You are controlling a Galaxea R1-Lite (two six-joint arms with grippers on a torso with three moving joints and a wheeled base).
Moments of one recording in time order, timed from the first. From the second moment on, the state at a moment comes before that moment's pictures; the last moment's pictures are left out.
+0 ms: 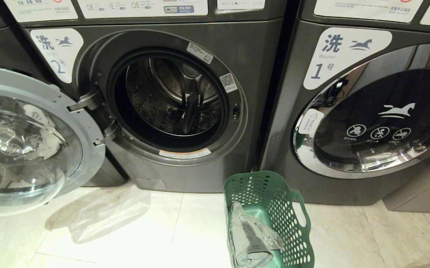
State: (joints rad) left arm 0.00 0.00 0.00 0.02 -0.03 0.09; right arm 0.00 0.00 0.00 0.00 0.02 -0.02
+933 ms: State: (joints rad) left arm 0.00 0.00 0.00 0.02 -0.03 0.09; right arm 0.00 0.00 0.00 0.00 0.02 -0.02
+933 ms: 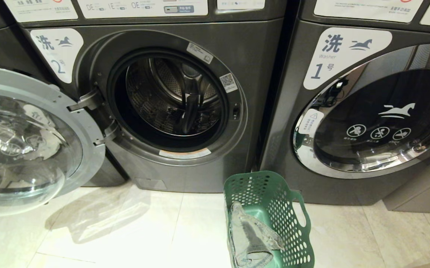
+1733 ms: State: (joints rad) left arm 0.00 0.00 0.00 0.02 -0.02 0.09; right arm 0.00 0.00 0.00 0.00 0.03 -0.05
